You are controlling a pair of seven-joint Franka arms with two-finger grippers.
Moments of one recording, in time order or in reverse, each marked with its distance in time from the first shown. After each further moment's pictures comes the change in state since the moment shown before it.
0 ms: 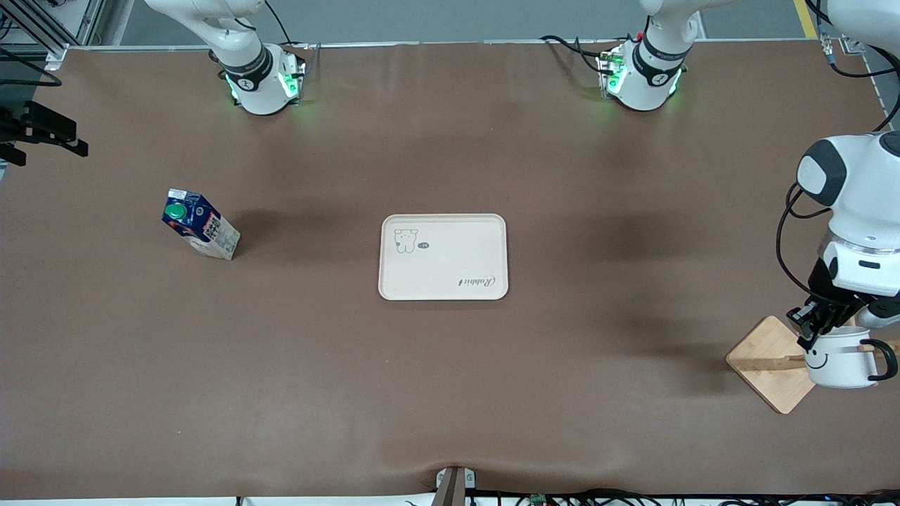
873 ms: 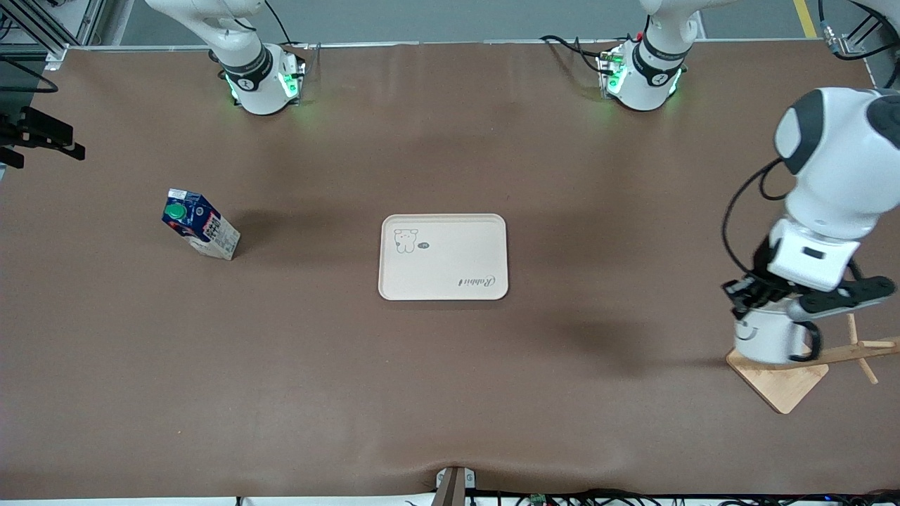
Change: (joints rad) left arm -0.053 -0.037 -0.245 0.229 0.000 -0.578 -0.135; right arm -0.020 0.018 -0.004 0.000 0.000 0.000 0.000
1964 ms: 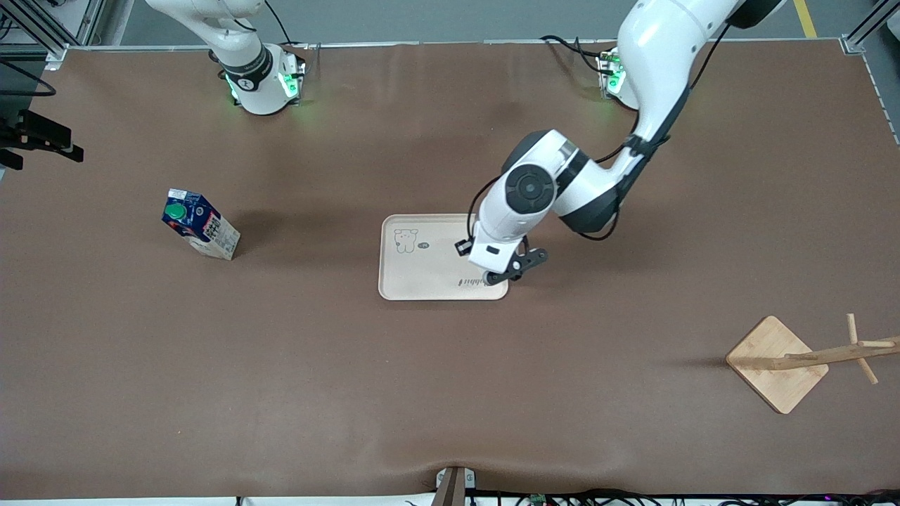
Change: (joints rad) left arm -0.559 0.427 -0.011 0.159 -0.195 -0.074 -0.680; right arm -0.005 0.002 0.001 0.001 0.003 0.000 0.000
